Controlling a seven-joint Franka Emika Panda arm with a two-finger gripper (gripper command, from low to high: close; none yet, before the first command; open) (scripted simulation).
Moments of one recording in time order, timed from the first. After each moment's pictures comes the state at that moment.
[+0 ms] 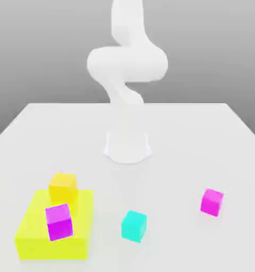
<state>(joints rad) 0.05 -0.72 0.01 -2.35 0.02 2.35 0.75</state>
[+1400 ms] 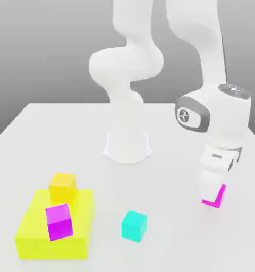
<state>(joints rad) 0.51 0.07 0.13 -2.79 -0.05 2.86 0.45</state>
